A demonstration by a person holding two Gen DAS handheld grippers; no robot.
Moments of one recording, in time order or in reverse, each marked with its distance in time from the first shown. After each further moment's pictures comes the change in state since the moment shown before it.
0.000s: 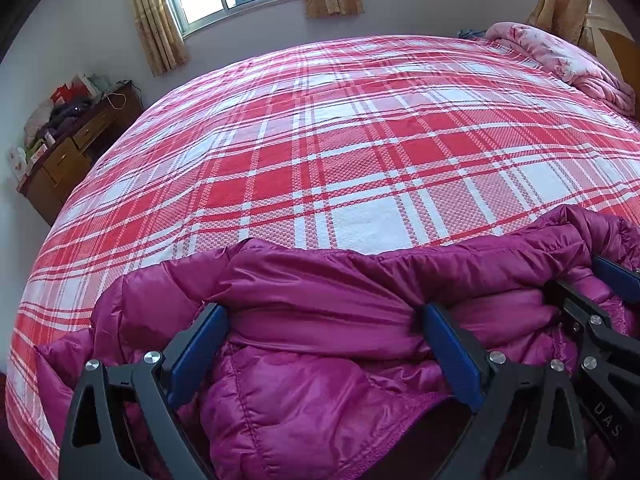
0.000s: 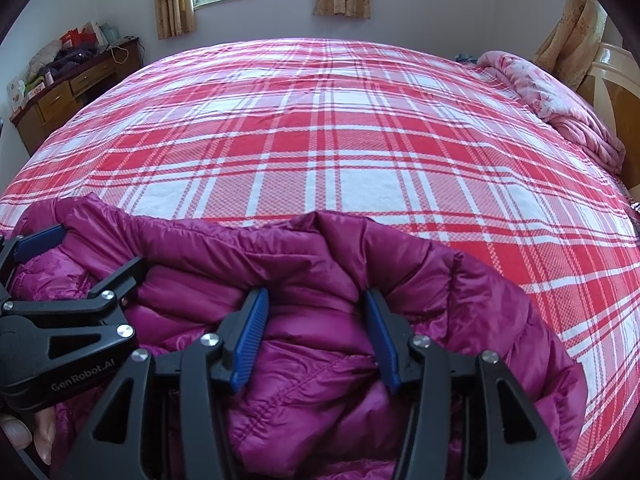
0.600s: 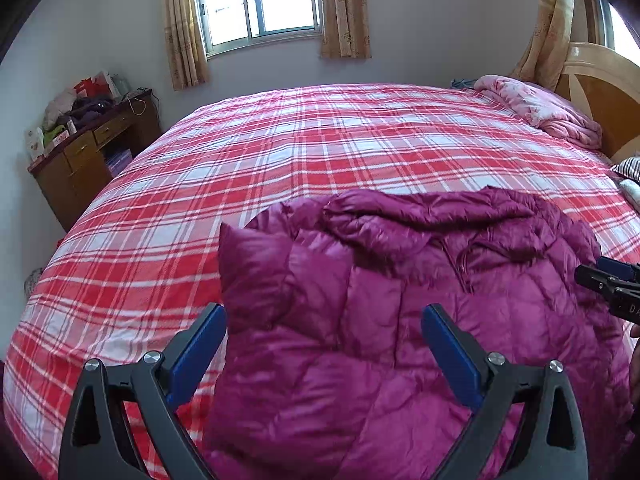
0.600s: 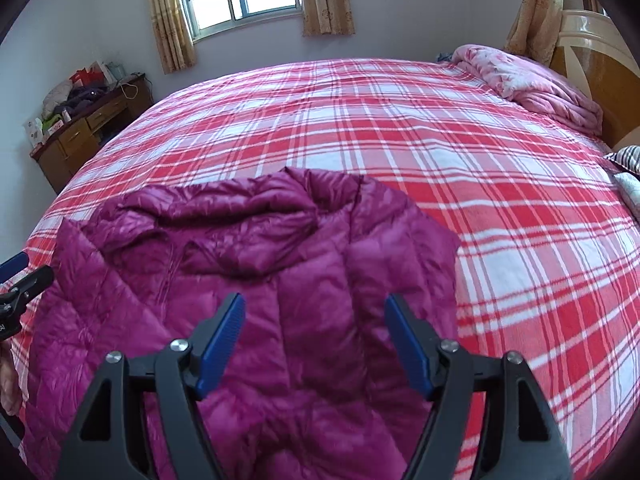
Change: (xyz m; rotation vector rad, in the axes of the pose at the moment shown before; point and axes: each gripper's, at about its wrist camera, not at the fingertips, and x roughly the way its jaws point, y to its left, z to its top) left arm -0.158 0.094 -0.110 -0.059 -0.142 -0.055; right arm -0.118 -0.038 -0.084 0.081 -0.053 0.079
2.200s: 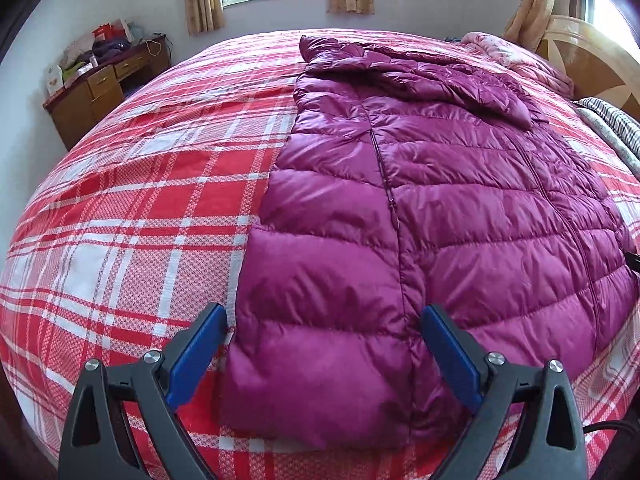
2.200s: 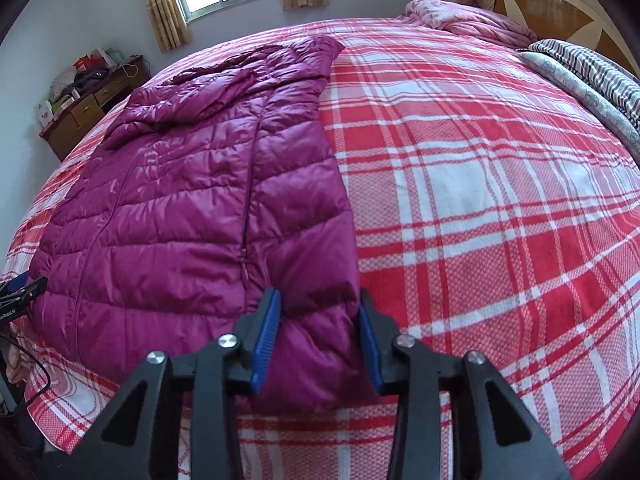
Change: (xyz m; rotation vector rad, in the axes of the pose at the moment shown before) left arm -0.175 0.056 -0.279 -0.043 0.156 -0.047; right arm -0.175 -0.040 -0.271 0.081 0.082 -0.009
